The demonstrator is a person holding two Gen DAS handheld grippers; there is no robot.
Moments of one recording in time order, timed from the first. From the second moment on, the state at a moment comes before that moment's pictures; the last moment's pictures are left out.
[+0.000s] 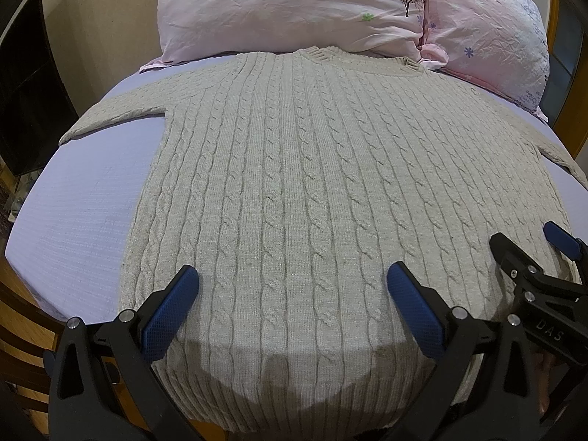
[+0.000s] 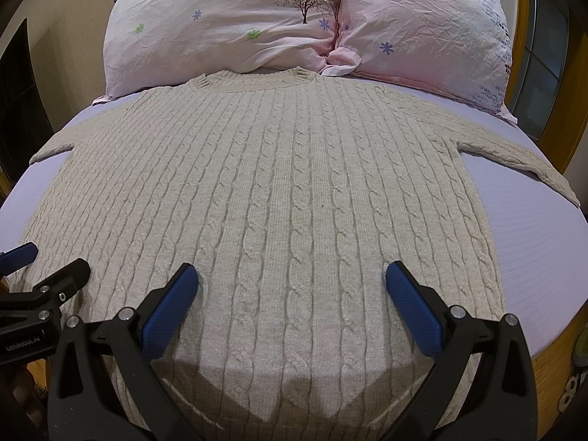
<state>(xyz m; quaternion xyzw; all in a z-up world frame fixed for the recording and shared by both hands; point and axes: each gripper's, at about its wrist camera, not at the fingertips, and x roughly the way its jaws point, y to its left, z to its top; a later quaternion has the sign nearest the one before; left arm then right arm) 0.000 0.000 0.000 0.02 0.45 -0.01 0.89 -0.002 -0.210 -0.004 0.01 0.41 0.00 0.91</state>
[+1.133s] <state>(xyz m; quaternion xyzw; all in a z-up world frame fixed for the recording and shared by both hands) -0.014 0.000 0.006 0.03 0.40 -0.01 0.92 0.007 -0.293 0.030 0.11 0.34 0.05 0.93</state>
